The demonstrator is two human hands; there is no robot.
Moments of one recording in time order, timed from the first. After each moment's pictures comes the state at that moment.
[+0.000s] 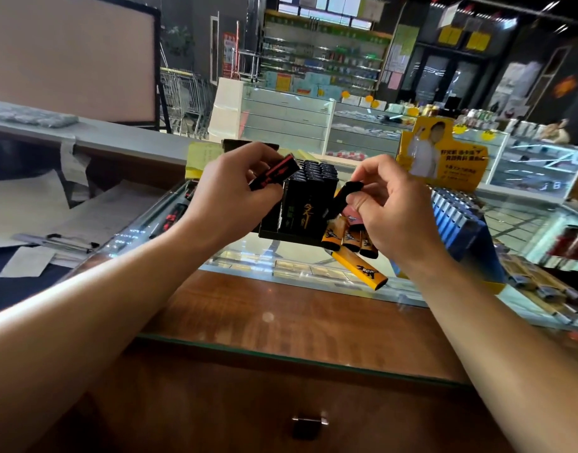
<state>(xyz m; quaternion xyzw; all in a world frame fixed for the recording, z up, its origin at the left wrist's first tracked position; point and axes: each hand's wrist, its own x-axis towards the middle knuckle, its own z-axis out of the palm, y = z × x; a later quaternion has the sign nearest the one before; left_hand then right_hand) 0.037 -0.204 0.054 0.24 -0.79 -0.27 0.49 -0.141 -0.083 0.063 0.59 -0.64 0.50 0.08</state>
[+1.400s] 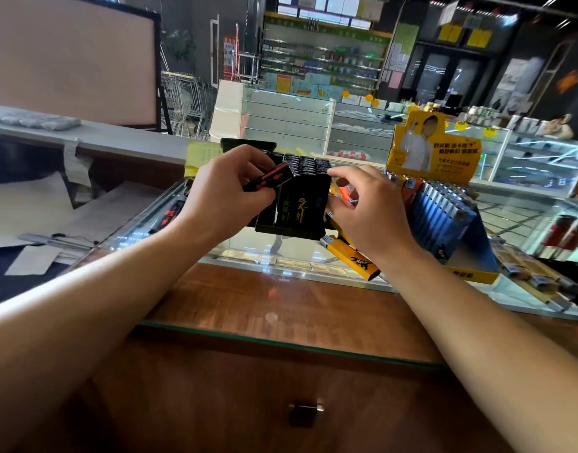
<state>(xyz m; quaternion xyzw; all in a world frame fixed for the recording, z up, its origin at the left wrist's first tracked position) 0.038 -0.204 0.046 0.27 -0.79 -0.28 0.47 -0.150 -0.105 0.041 0.58 -0.68 0.40 0.19</state>
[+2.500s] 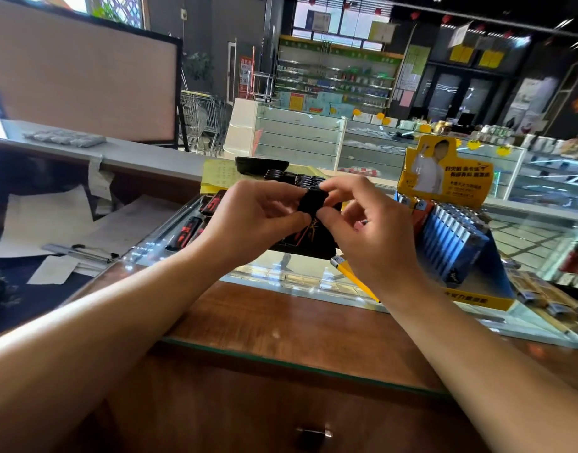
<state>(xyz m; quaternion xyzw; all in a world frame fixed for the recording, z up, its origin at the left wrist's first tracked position) 0.041 -0.189 0.049 0.15 -0.79 -0.37 0.46 -0.110 -0.088 0.053 0.63 -0.56 0.52 0.14</state>
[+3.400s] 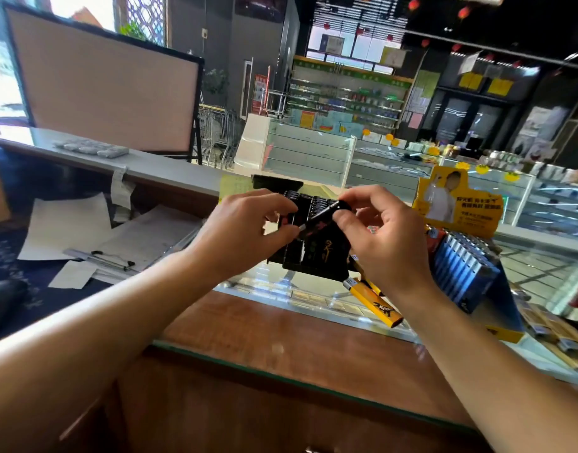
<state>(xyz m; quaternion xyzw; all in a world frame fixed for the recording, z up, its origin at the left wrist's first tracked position) 0.068 -0.209 0.054 0.23 -0.85 -0.11 0.46 -0.103 -0.097 0.074 0.61 -0.57 0.54 0.12</state>
